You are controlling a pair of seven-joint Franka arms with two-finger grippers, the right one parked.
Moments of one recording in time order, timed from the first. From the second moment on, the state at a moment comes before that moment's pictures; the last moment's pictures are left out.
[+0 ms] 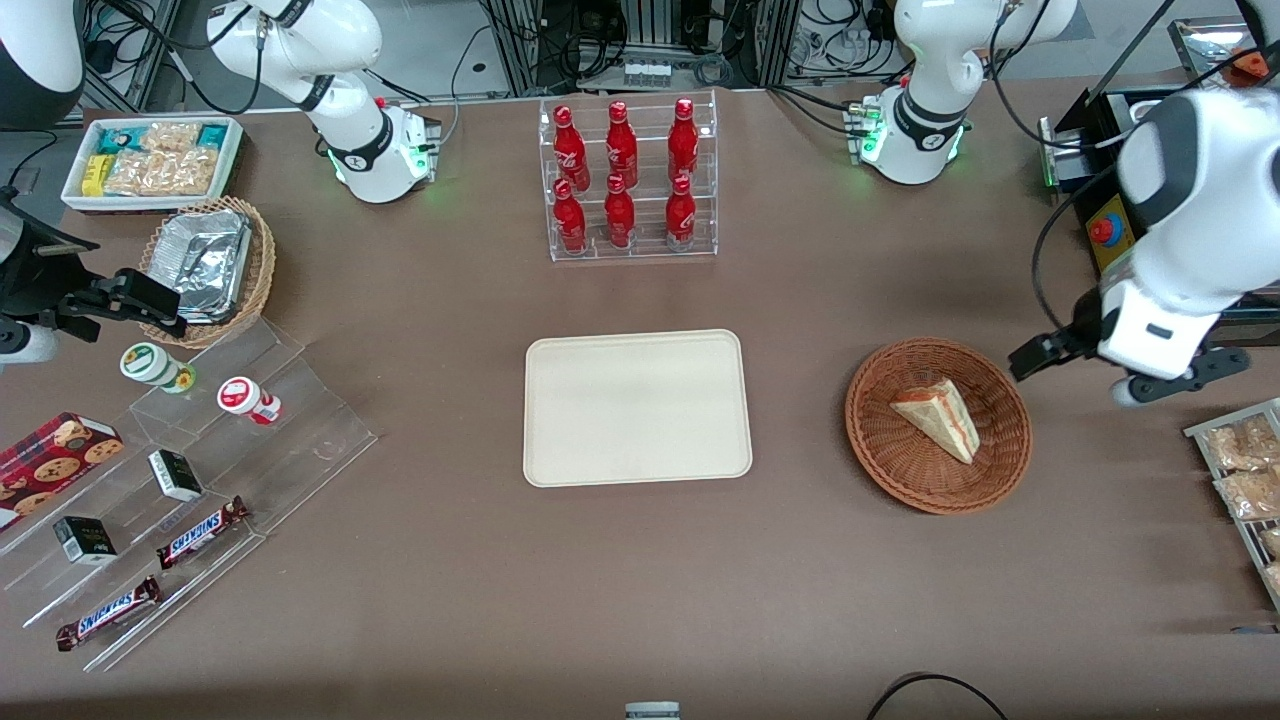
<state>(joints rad) -0.01 0.03 -0.05 -1.97 0.01 2.03 -0.43</state>
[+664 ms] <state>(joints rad) -0.02 0.12 -0.11 -2.18 0.01 2.35 -0.82</state>
